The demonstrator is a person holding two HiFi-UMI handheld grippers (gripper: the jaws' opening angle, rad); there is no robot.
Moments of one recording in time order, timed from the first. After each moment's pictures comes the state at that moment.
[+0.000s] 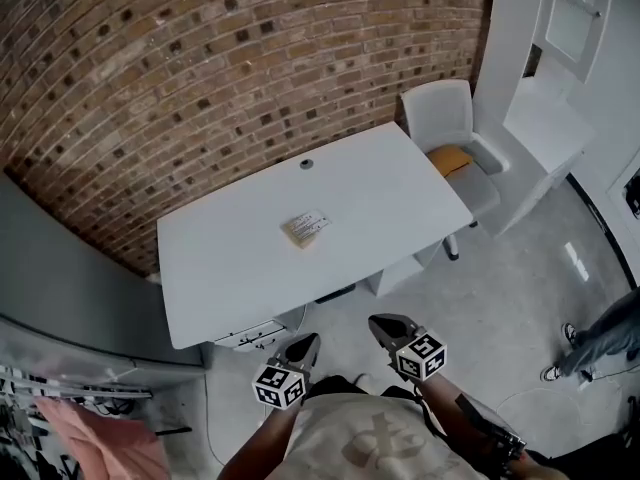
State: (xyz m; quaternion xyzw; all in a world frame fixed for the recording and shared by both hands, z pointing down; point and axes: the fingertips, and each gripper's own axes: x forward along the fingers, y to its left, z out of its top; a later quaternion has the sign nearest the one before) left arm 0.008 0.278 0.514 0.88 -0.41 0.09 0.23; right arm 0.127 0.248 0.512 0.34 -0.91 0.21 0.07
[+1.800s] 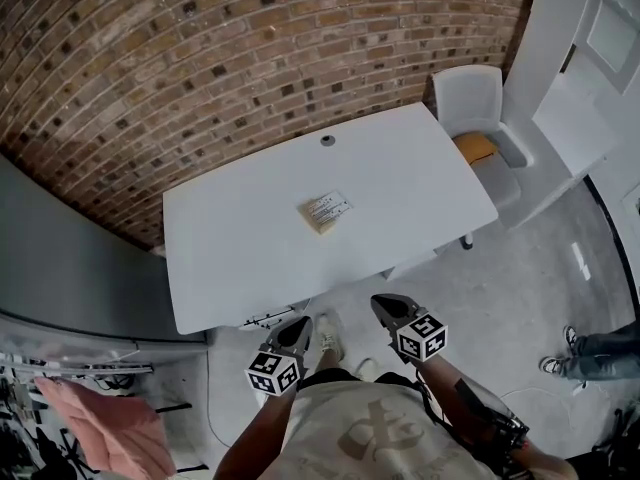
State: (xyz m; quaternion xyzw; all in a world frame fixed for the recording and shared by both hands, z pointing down) left arm -0.059 0.237 0.529 0.85 -0.46 0.08 0.26; right arm 0.081 0.189 0.543 0.32 -0.91 0.24 0.10
